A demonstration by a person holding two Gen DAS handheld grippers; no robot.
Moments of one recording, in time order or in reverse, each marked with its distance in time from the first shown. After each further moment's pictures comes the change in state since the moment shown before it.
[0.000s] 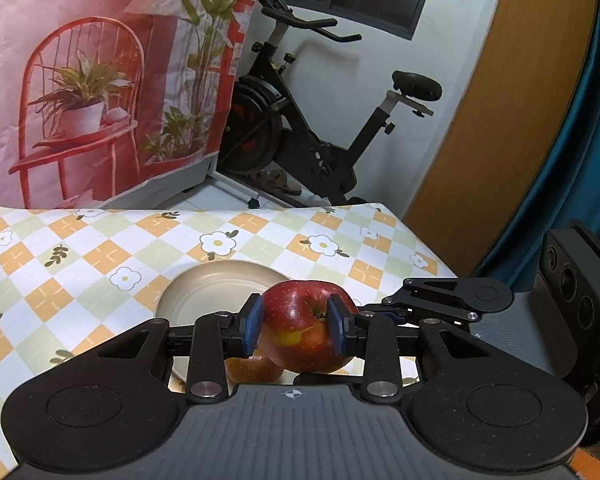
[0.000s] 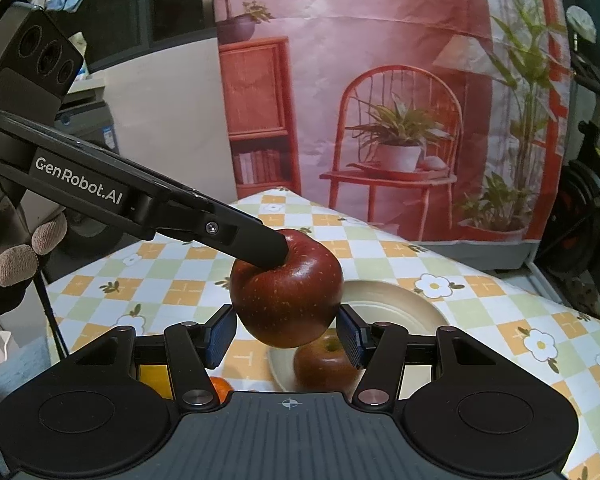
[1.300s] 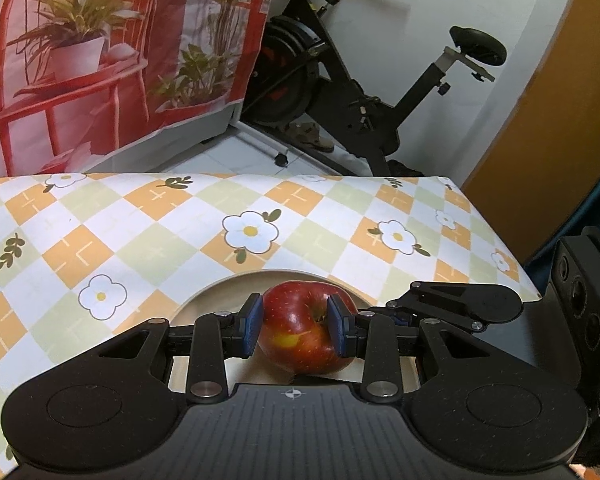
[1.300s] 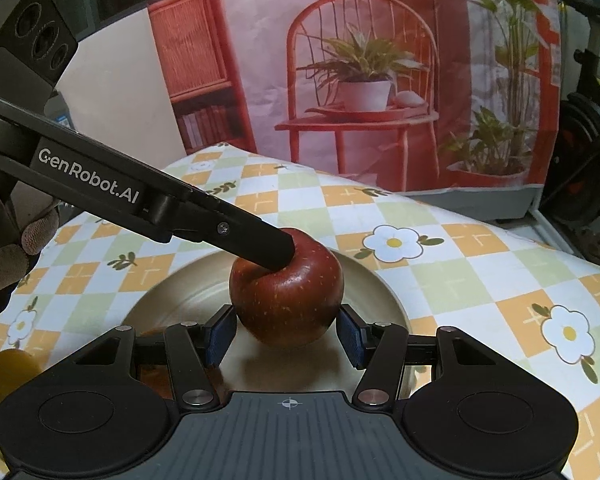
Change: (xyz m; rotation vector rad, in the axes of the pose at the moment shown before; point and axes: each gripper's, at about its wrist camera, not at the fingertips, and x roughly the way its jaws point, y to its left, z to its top) left arm 0.149 0.067 0.033 -0.074 0.157 0.050; right arm 0.127 -0.116 -0.027 0.104 0.107 0.009
